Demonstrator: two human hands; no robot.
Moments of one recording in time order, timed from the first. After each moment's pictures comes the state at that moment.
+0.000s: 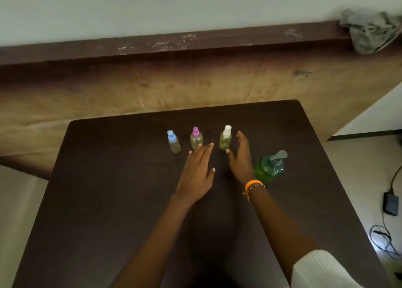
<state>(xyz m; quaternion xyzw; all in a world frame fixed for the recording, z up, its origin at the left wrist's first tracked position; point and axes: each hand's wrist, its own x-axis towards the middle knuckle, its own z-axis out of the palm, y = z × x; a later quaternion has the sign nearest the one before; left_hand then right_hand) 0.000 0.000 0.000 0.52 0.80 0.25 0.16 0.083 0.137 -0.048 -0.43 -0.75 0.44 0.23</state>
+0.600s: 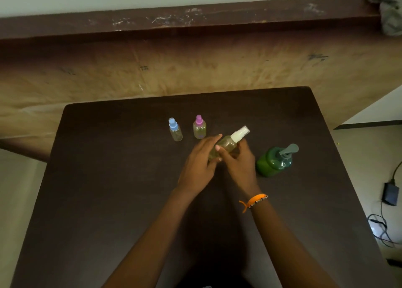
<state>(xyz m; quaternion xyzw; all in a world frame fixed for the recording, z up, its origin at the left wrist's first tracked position) -0.001 0.004 0.014 0.45 0.77 0.41 0.21 0.091 0.087 -0.001 -0.44 -0.65 0.57 0.24</state>
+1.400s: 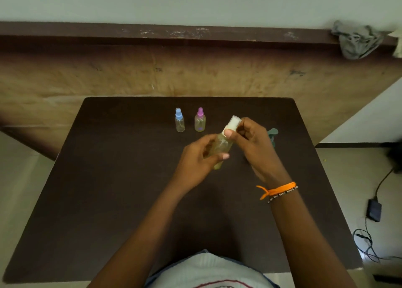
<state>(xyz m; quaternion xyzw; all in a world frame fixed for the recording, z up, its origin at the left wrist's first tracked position) 0.060 -0.066 0.096 0.35 0.67 0.56 0.33 0.152 0.056 0.111 -0.25 -0.71 0.62 0.24</state>
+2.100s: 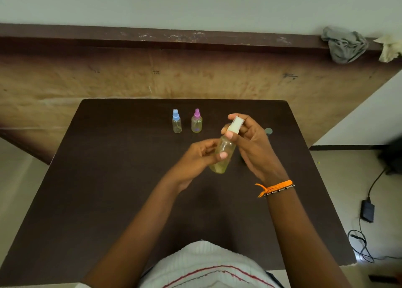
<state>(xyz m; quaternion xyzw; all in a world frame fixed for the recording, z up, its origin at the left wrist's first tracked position) 0.062 -0.068 0.105 0.31 0.56 0.58 0.50 0.162 0.049 0.122 -0.20 -0.58 0.75 0.25</state>
